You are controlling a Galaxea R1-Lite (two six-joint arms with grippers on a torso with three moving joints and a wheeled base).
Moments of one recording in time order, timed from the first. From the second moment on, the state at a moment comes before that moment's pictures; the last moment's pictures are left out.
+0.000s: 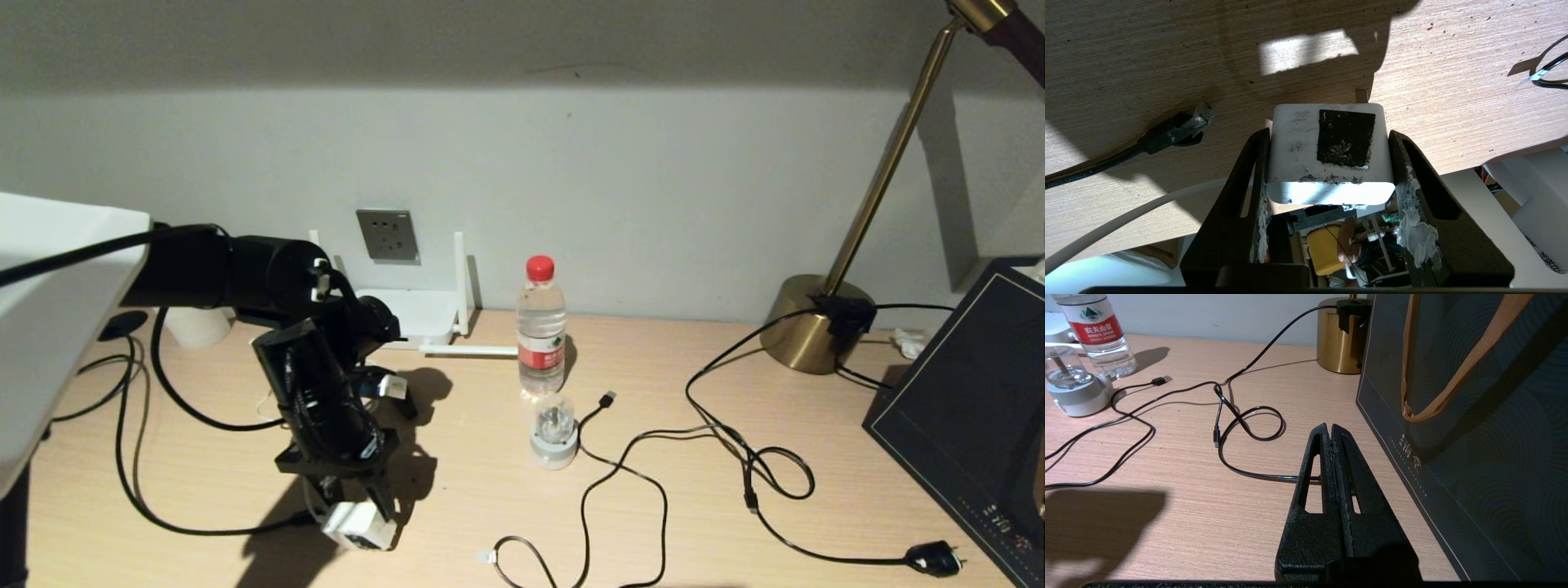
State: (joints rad) left arm -0.32 2.12 -1.66 1.19 -0.19 -0.07; right arm 0.00 0.00 0.00 -0.09 0.00 -0.01
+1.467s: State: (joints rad) left arm -0.27 1.57 -1.00 0.93 -0.02 -0.08; right arm 0.00 0.00 0.00 -0.09 0.00 -0.01
